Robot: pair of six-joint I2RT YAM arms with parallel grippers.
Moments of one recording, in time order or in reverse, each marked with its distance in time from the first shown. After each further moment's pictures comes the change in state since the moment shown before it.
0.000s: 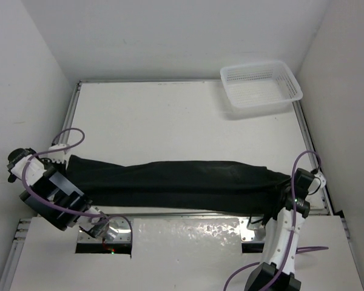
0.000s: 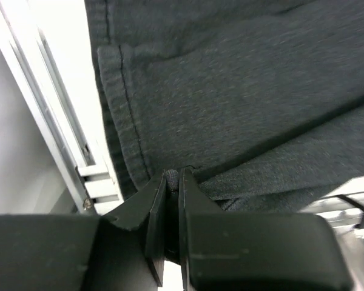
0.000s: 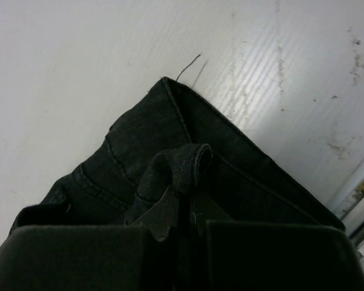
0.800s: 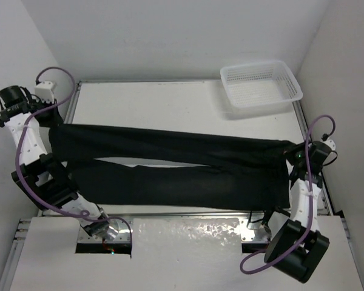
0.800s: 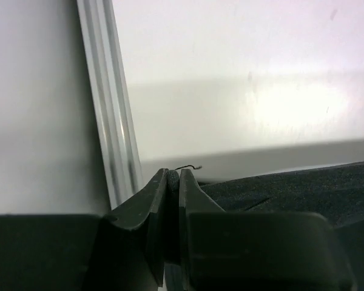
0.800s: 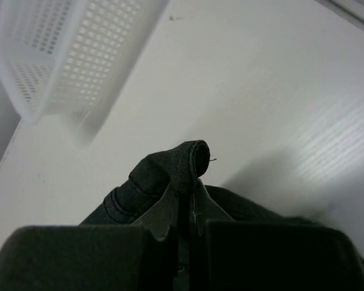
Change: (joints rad) left arm -0.316 0.216 0.585 0.081 0.082 -0.464; right arm -0.018 0.459 0.214 0.516 -0.299 0.030
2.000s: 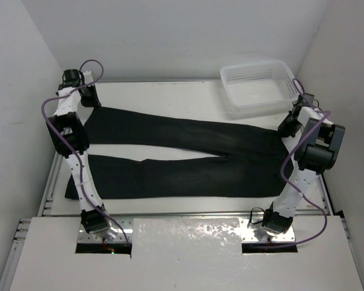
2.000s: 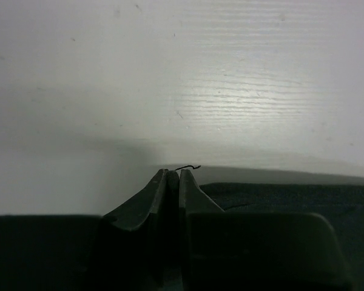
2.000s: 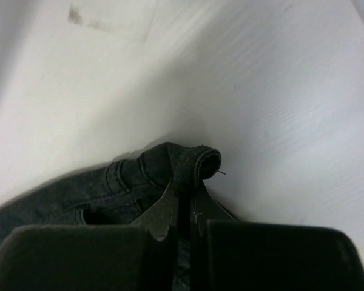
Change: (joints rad) left arm -0.339 0.904 0.737 0.140 -0.146 -0.490; right arm 0.172 1.192 1.046 -0.525 0.194 -0.222
